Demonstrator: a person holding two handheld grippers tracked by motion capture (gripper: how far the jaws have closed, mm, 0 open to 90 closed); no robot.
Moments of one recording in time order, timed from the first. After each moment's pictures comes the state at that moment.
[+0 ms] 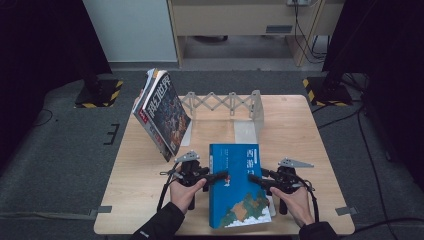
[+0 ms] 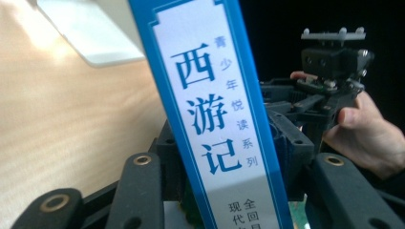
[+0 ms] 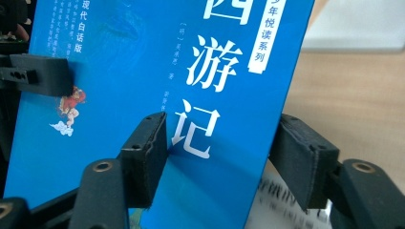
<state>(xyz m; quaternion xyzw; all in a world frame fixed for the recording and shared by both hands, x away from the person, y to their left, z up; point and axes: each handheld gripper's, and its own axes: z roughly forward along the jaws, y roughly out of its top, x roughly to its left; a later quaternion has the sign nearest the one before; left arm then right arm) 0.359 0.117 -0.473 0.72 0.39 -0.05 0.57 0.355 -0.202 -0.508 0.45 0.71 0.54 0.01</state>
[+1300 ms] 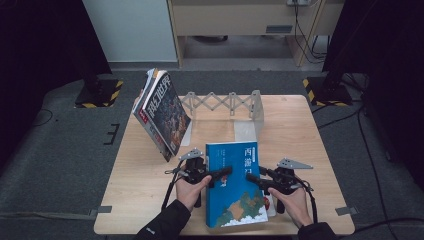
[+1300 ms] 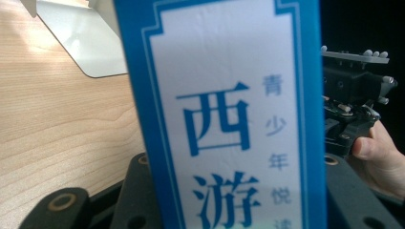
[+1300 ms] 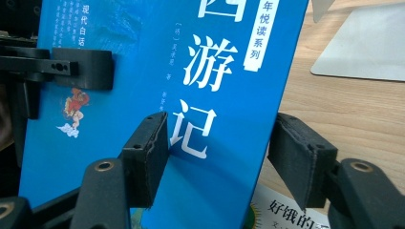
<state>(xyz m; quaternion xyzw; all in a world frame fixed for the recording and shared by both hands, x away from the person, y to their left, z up) 0.364 0.103 -0.477 0.70 0.42 -0.06 0.58 0.351 -0.195 -0.504 0.42 0.71 0.57 0.03</state>
